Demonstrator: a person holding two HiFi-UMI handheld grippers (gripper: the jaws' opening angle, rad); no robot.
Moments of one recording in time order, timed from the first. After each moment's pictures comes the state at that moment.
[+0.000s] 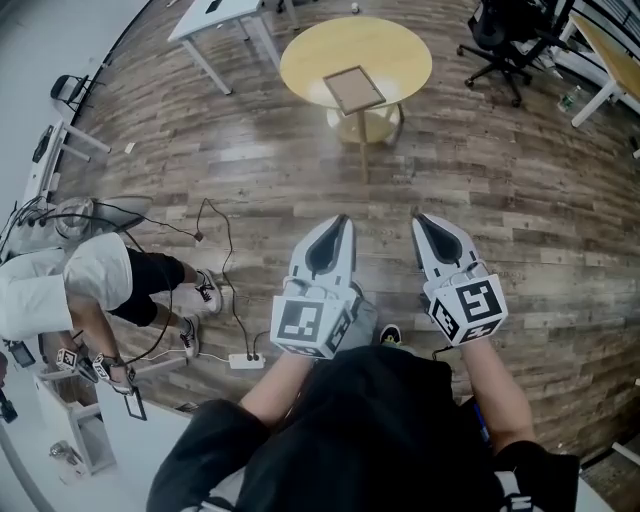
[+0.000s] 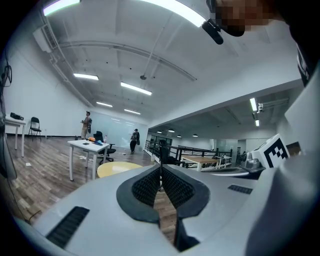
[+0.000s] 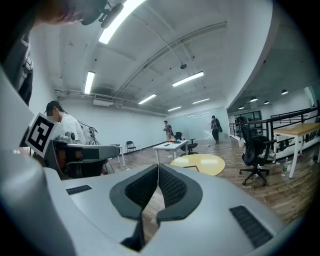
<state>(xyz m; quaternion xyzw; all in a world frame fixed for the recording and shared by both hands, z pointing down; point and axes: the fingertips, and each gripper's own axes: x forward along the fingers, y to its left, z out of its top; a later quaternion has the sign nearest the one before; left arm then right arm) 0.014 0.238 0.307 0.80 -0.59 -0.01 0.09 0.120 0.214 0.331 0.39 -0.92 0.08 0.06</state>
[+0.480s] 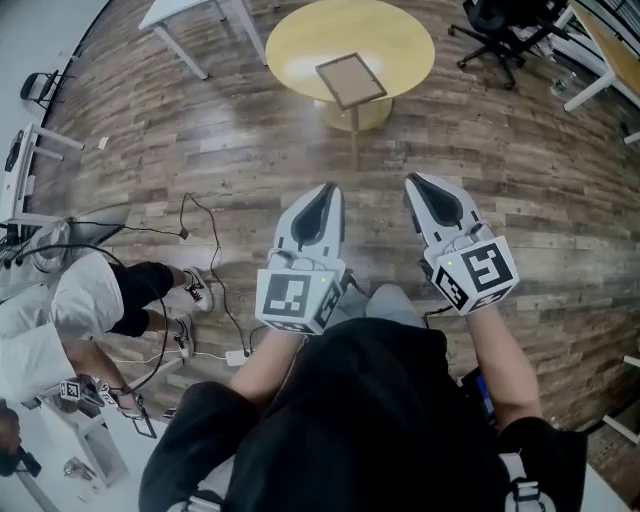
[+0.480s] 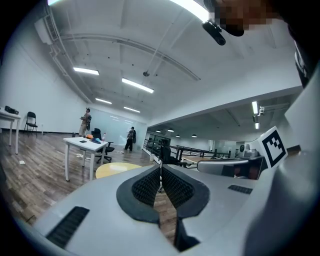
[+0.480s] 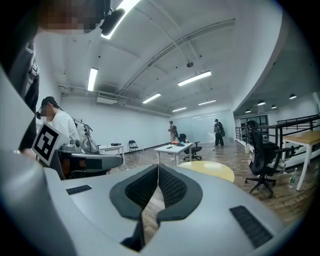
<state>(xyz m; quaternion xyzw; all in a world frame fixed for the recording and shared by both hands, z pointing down) -0.065 0.127 0.316 0.81 -0.58 -0.02 0.10 0.038 0.100 0.313 0.36 -0.93 0.05 0.05</state>
